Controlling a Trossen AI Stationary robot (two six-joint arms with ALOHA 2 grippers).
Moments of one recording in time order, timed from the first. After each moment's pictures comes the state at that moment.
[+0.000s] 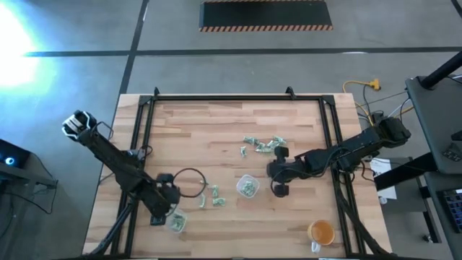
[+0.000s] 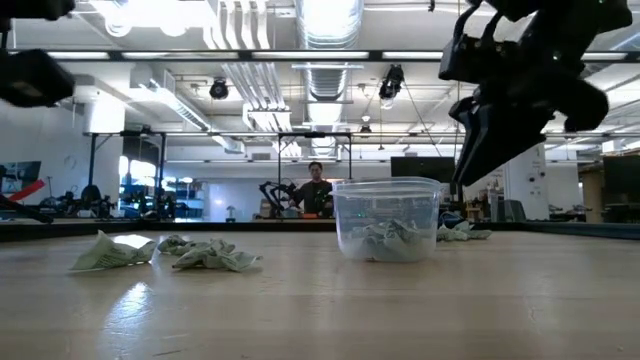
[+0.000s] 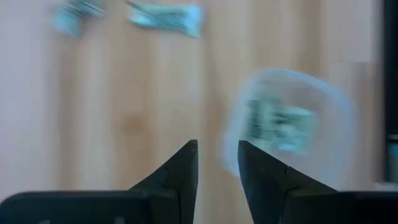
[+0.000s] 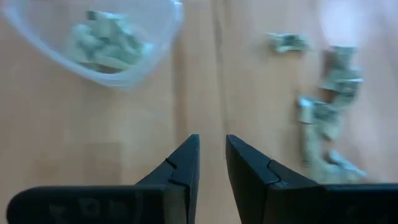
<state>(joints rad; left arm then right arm) -0.74 1.22 0.81 -0.76 -0.12 -0.73 0.28 1.42 0.76 -0.40 0.33 0.23</state>
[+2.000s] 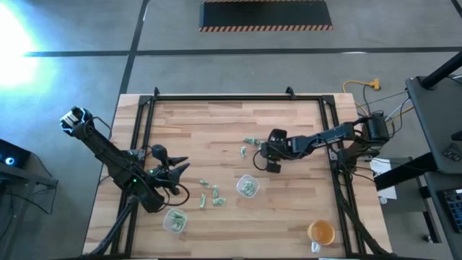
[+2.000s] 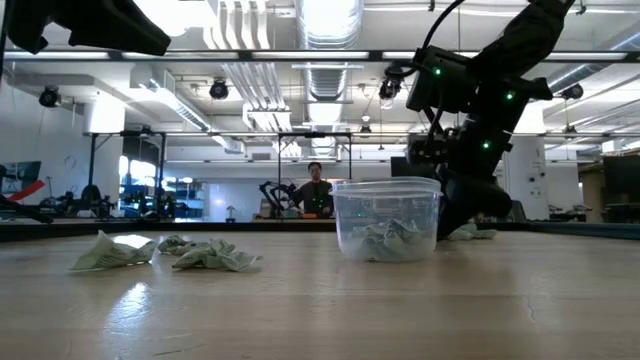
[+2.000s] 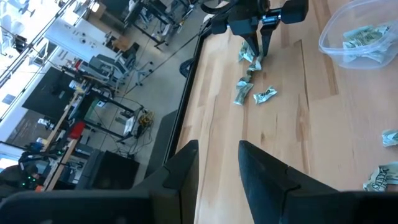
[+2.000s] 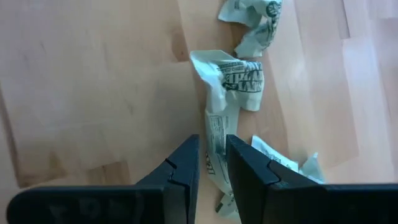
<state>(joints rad) -0.74 1.11 0.81 -0.71 -1.18 -0.20 -0.05 1.64 0.74 -0.31 0.39 0.05</state>
